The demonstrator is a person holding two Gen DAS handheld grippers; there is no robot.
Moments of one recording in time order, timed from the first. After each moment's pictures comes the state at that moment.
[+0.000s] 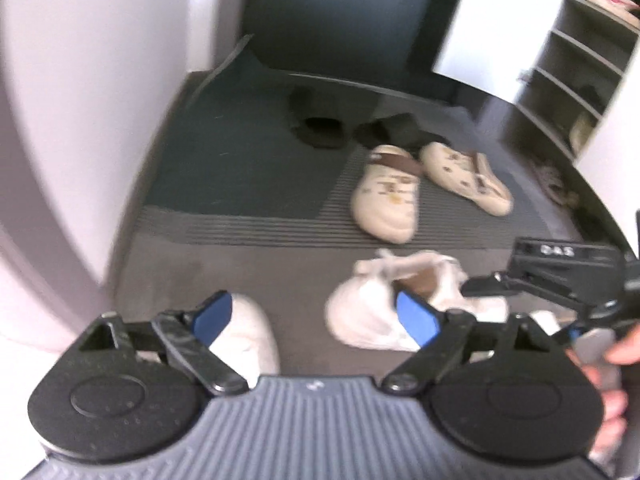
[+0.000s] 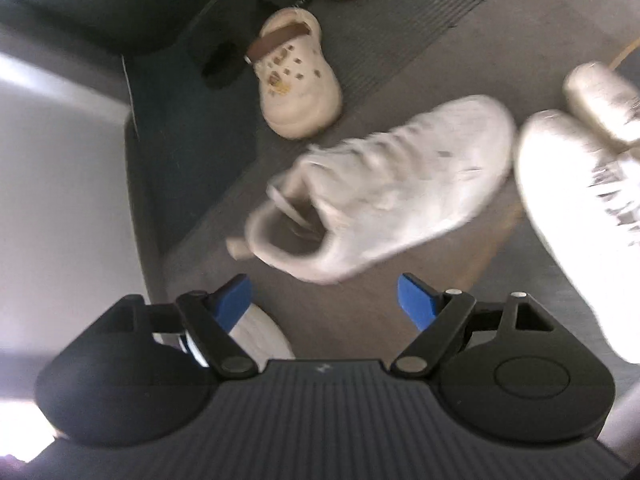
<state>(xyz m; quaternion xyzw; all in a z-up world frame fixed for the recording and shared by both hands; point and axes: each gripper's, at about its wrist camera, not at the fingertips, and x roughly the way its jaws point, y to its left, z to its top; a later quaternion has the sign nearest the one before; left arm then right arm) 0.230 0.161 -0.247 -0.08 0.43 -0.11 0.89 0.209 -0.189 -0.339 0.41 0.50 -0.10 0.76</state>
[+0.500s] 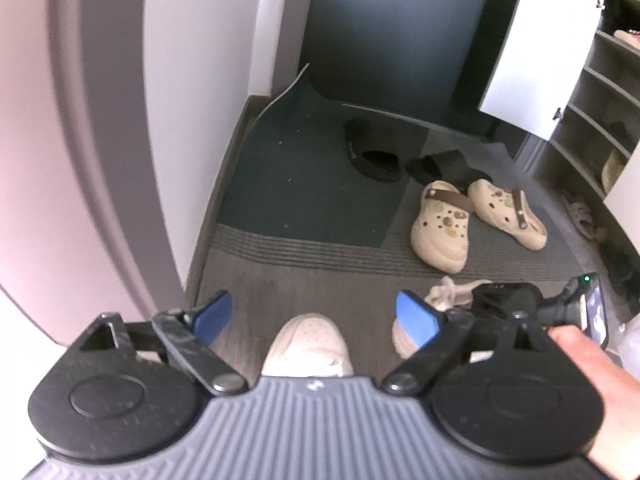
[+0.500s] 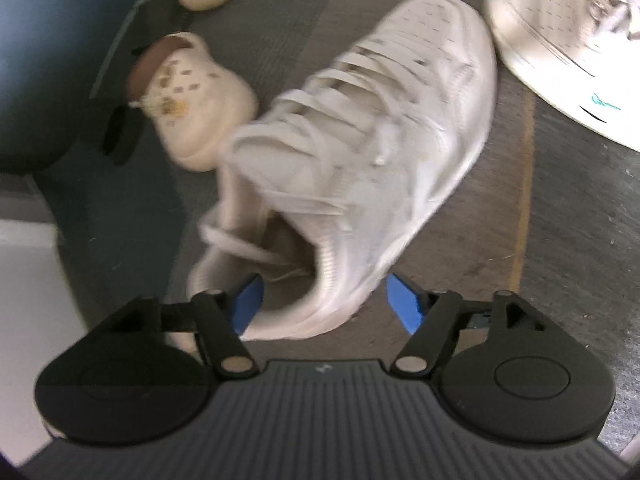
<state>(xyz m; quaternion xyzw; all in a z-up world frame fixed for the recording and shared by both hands) 0.220 0.213 -0.241 -0.07 0.41 -0.06 0.91 0.235 -0.155 -0.425 0.50 0.45 -0.27 0.69</state>
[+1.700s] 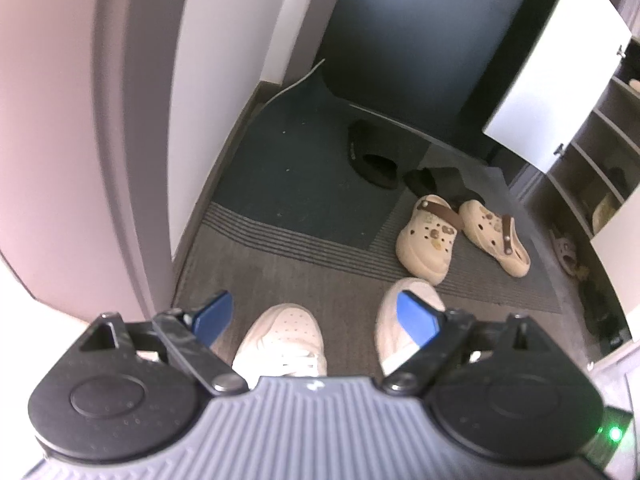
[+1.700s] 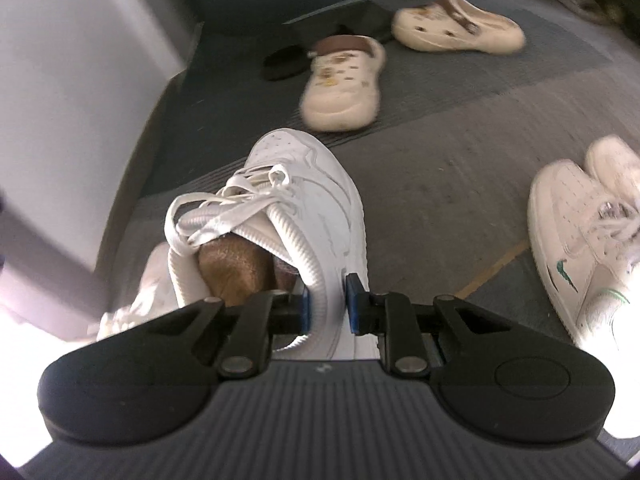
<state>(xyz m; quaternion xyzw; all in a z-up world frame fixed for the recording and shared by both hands) 0.205 0.219 -0.241 -0.13 0.41 -0.06 0.90 0.132 -0.140 -0.373 0.17 0.42 0.00 0.89</state>
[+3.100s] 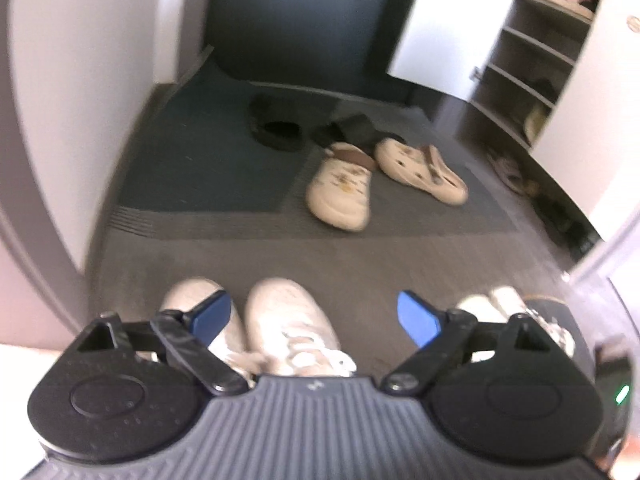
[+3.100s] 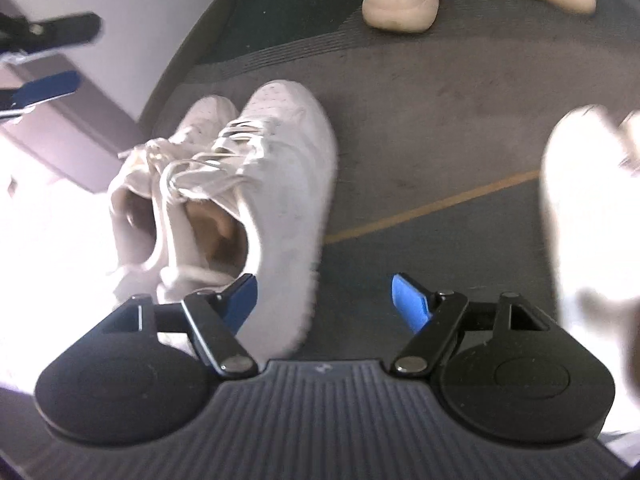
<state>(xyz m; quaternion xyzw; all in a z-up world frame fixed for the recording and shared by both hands) 0.164 0.118 -0.260 -0.06 0.43 -0.19 0.88 0.087 -0.170 -0.365 0.09 0.53 0.13 0.83</state>
